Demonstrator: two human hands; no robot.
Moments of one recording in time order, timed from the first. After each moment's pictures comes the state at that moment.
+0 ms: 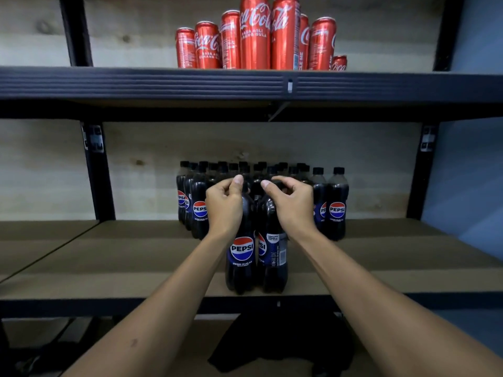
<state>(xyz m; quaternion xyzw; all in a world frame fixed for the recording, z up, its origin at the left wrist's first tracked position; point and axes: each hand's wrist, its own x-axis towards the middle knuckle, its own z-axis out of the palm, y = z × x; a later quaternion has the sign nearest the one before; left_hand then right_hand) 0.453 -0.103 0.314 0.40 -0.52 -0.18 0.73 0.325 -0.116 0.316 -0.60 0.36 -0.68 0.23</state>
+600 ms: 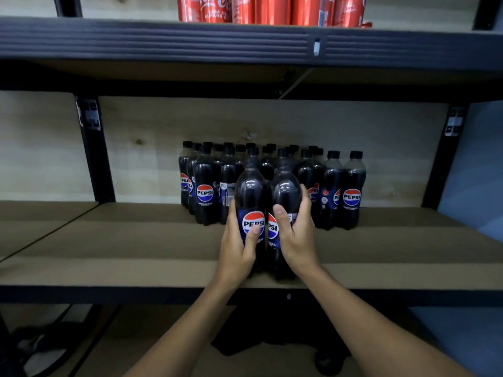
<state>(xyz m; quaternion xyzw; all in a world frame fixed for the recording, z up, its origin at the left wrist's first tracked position) 0.464 -0.120 0.193 0.41 -0.65 -0.10 0.63 0.333 -0.131 0.223 -0.64 0.38 -0.63 0.21</state>
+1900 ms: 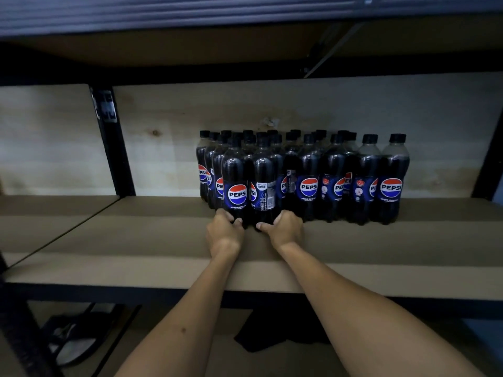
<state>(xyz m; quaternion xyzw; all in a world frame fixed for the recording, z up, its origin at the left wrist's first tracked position) 0.534 -0.195 0.184 0.73 -0.43 -0.11 0.52 0.406 -0.217 0.192 -0.62 0.64 -0.41 0.22</state>
